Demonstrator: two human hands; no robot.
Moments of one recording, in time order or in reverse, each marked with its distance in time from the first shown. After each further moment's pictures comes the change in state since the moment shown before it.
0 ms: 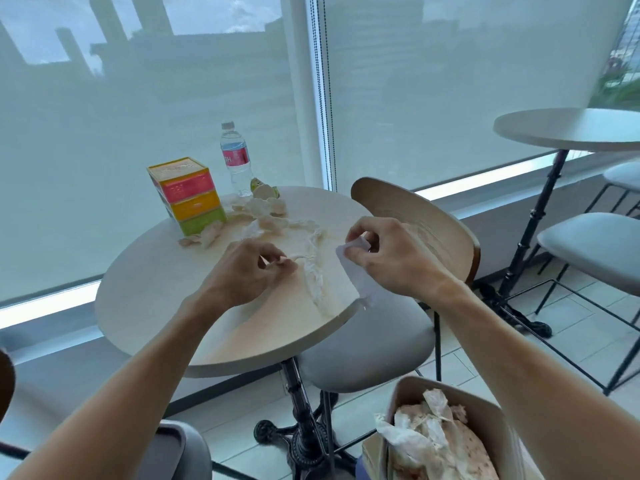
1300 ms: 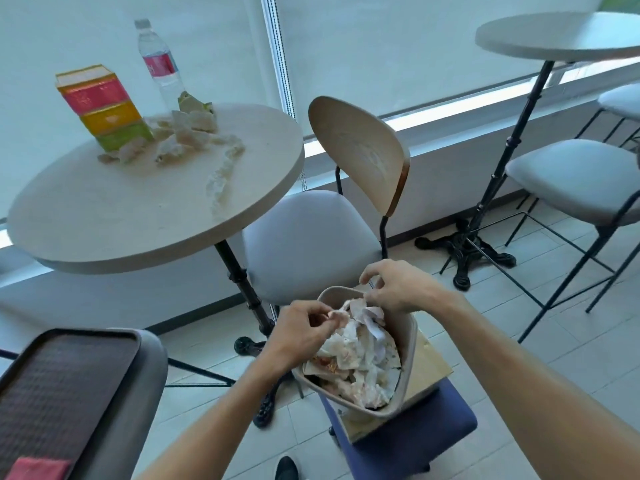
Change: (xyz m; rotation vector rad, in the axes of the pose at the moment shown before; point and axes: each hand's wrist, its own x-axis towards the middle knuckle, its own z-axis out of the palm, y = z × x) left_hand -0.151 0.126 0.224 -0.348 -0.275 -0.279; right_hand -0.130 0.173 -0.027 -0.230 -0.588 0.356
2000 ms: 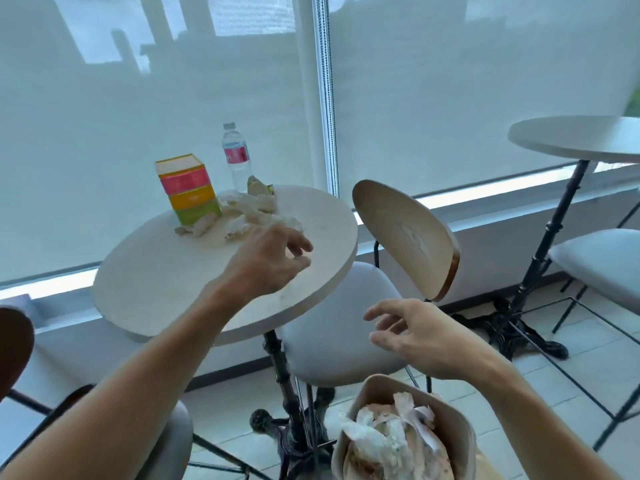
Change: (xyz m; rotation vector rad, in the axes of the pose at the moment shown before) left_hand 0.052 0.102 -0.212 0.438 0.307 0.229; right_hand -0.021 -0.089 -0.054 0.196 0.087 -0.286
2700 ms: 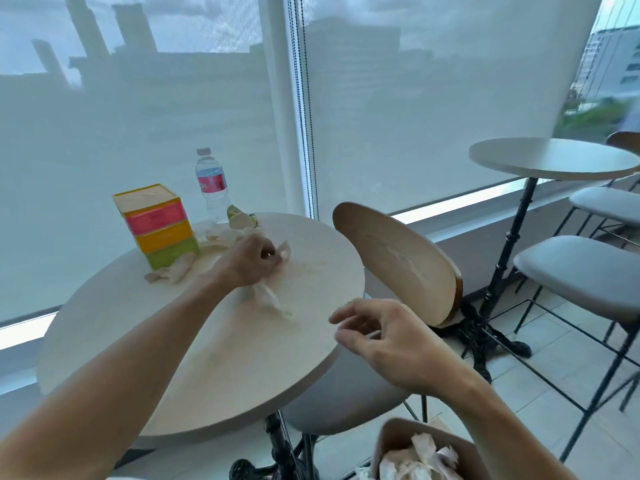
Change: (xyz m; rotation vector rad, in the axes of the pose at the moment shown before) left_hand 0.136 -0.117 0.015 0.040 0.005 0.095; right_hand 0.062 -0.068 0.019 0.182 0.236 -0.080
